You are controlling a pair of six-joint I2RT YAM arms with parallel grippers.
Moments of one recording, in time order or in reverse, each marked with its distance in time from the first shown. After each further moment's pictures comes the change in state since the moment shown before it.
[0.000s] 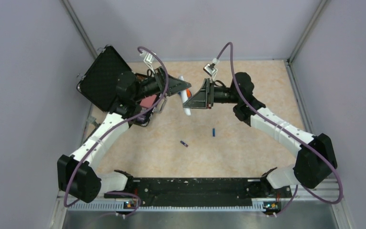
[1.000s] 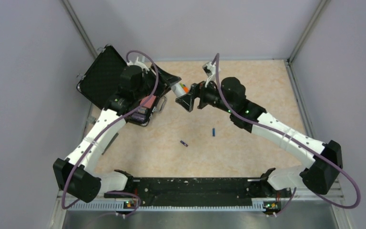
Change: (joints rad) left arm -0.011 0.003 0.173 -0.643 -0.510 -0.095; right arm 0.196 -0.102 0.098 -0.368 0.730 -0.640
